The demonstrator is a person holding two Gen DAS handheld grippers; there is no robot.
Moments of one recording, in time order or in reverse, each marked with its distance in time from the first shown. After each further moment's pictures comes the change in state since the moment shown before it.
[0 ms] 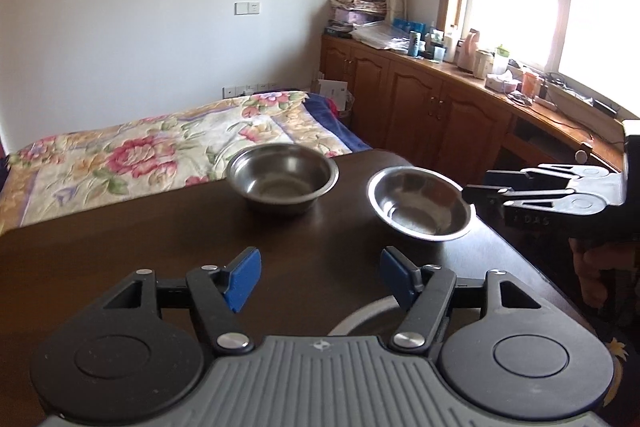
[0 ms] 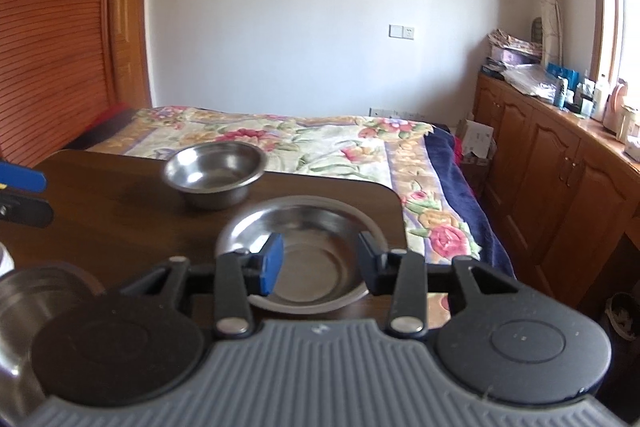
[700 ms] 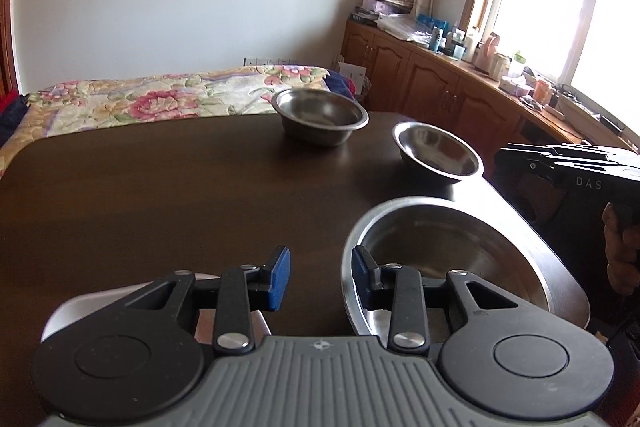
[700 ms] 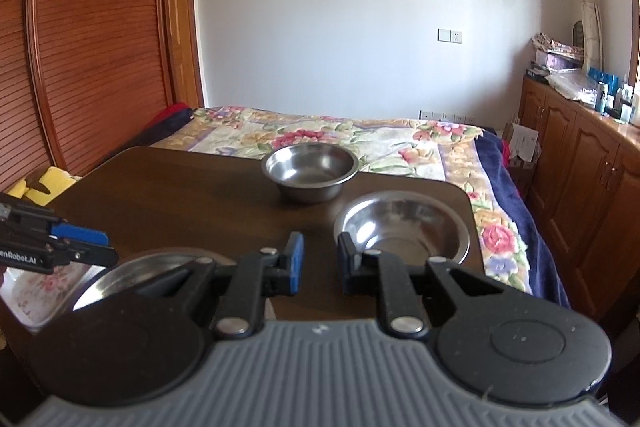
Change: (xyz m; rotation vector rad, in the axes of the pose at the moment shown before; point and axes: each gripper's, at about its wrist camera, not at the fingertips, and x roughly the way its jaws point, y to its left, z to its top) left arm -0.044 0.030 -0.064 -0.132 0.041 0.013; right arm -0.047 0.049 -0.001 -0.027 -0.005 0.148
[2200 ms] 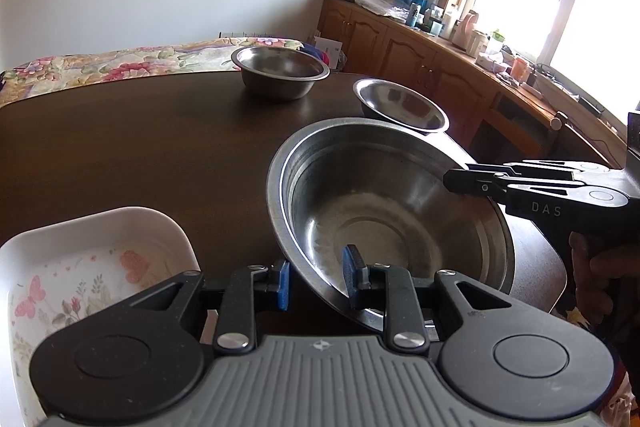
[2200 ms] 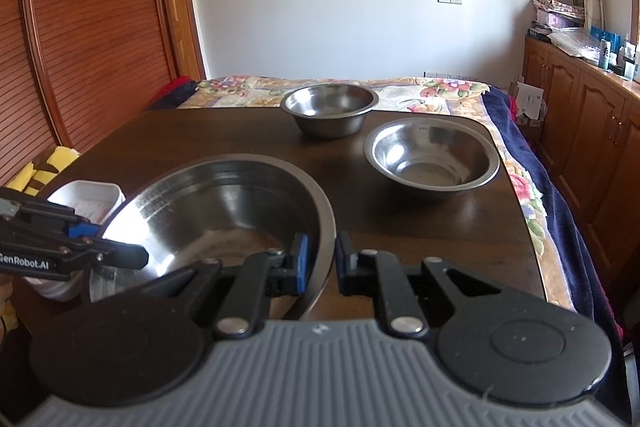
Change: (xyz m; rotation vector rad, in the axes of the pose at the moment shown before) left arm 0.008 -0.023 -0.031 -0.005 0.076 -0.080; right arm 0.001 0.022 -0.040 0.061 0.096 0.017
